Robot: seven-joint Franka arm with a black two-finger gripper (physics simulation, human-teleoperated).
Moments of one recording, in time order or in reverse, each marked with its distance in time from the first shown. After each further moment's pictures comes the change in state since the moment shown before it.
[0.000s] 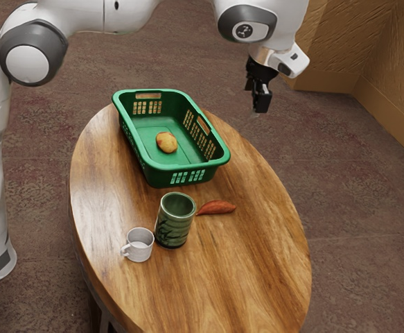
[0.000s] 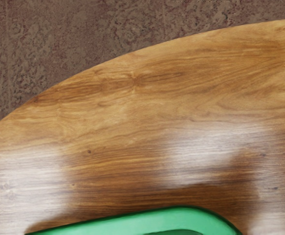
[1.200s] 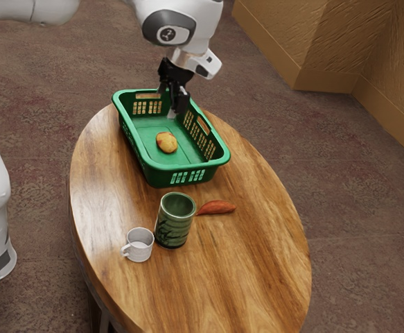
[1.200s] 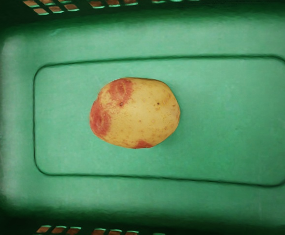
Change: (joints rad) arm 0.206 -0.449 0.075 -0.675 -0.121 0.075 -0.031
